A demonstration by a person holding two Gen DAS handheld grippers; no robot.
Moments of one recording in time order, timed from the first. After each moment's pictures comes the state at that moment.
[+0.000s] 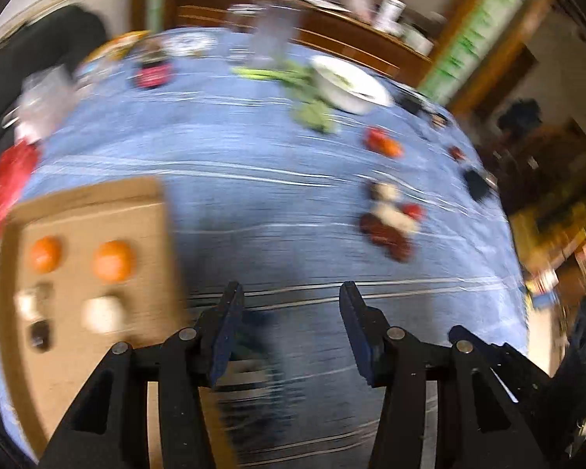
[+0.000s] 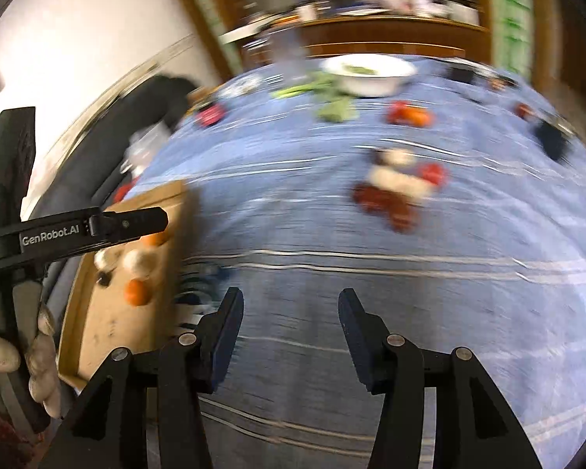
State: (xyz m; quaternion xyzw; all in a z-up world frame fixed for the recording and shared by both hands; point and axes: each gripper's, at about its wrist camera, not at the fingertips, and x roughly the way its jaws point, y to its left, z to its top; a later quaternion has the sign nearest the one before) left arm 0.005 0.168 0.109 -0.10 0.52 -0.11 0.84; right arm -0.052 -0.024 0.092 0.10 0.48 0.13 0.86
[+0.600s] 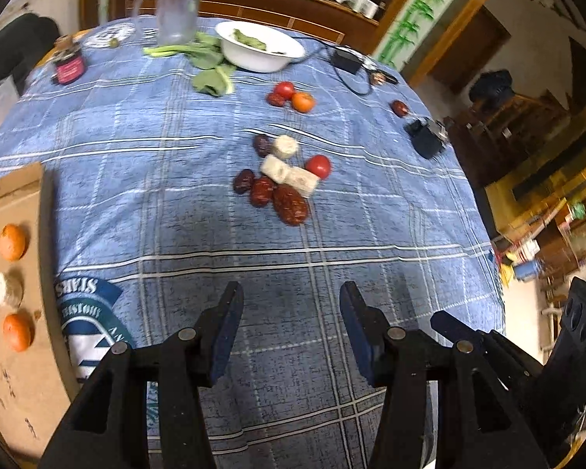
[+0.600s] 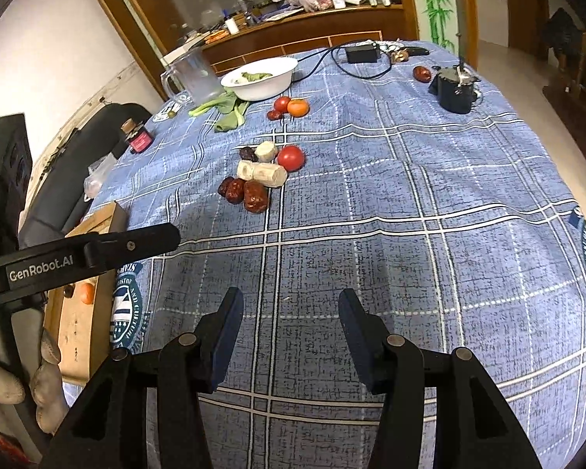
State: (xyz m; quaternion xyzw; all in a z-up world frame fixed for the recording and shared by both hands) left arm -0.013 0.073 0.093 -0.10 0.53 -0.14 0.83; right arm -0.073 -0.119 0.084 0.12 0.49 0.10 0.86
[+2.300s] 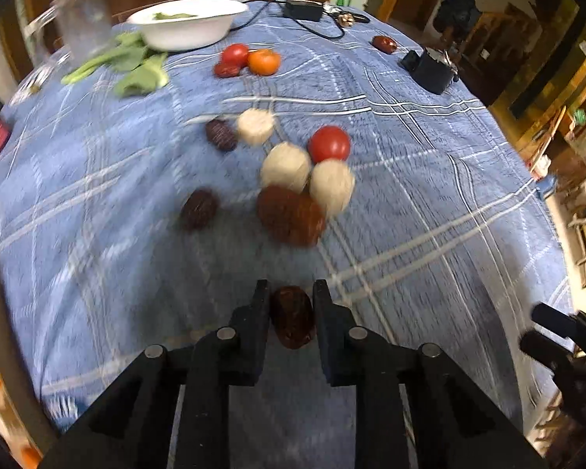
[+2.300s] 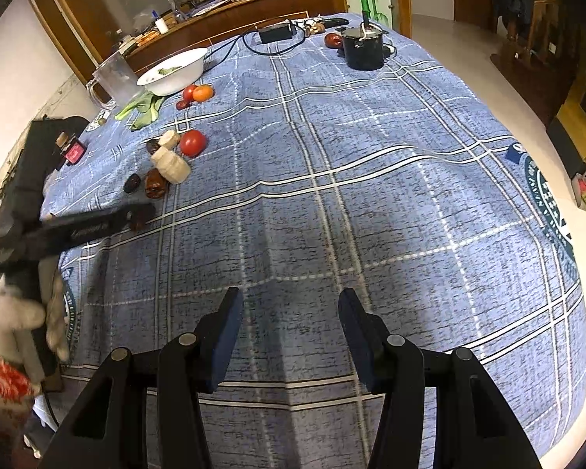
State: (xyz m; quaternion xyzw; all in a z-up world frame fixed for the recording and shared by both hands) left arm 0.044 0.035 0.027 0.04 0.55 -0.21 0.81; right arm -0.093 -0.170 0.057 0.14 0.51 -0.01 0.85
